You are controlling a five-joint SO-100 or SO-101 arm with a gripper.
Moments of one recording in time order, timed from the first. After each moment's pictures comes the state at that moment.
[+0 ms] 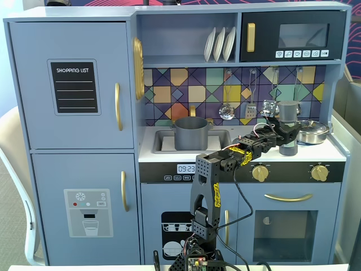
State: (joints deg) arm 51.2 87.9 90.3 -6.5 -88.4
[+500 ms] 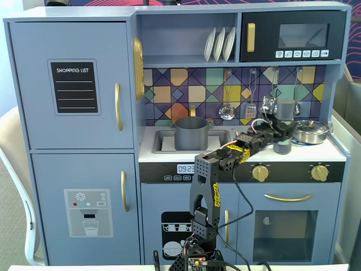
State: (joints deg) arm 48.8 89.6 84.9 2.8 -82.9
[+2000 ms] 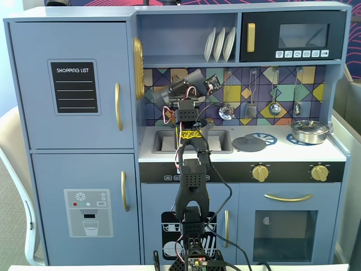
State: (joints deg) arm -1.1 110.0 66.4 42.2 -12.4
